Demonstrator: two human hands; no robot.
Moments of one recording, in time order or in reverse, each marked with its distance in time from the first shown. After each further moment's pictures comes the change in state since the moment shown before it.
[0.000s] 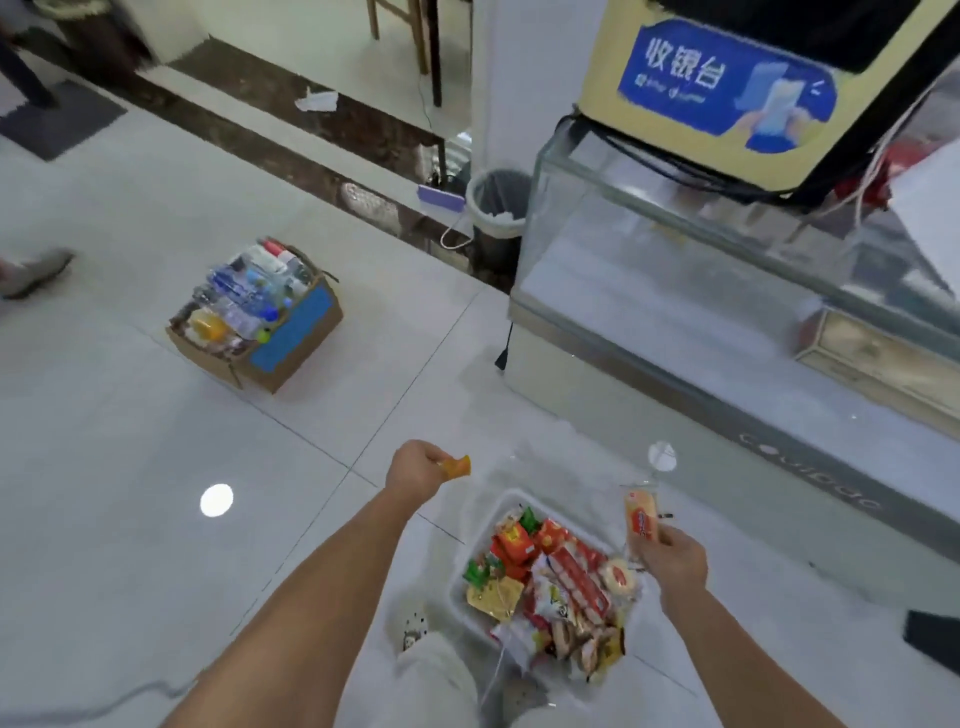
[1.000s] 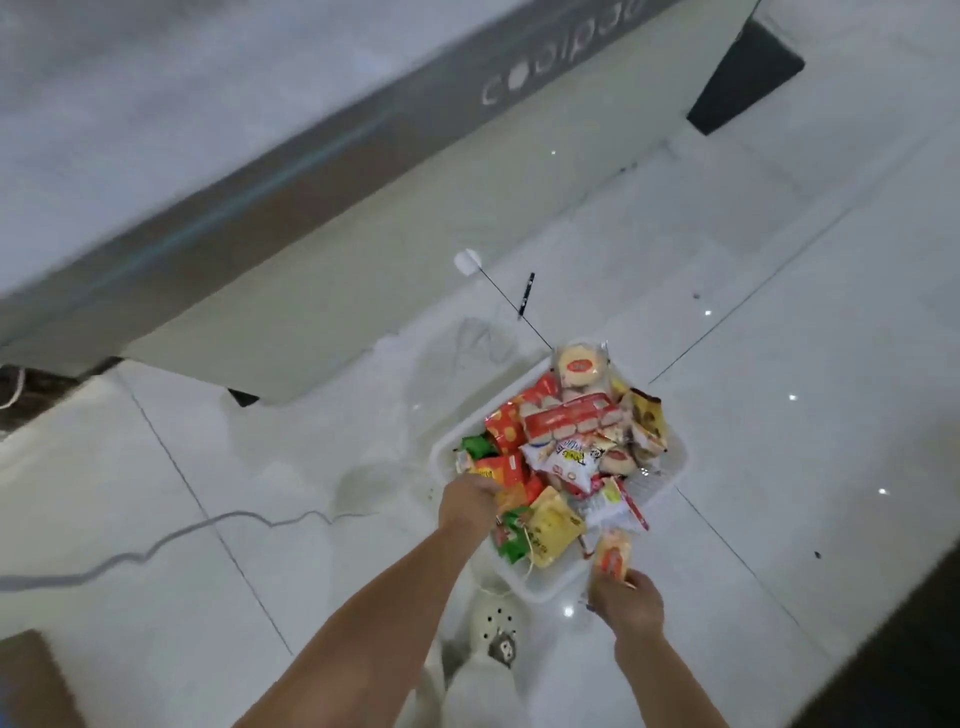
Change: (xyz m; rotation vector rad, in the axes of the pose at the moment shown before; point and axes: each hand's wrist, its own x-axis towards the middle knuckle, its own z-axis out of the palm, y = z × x) left_hand 0.211 -0.145 0.256 0.943 -0.779 0.377; right_hand 0.040 0.234 0.302 1.038 0.514 0.905
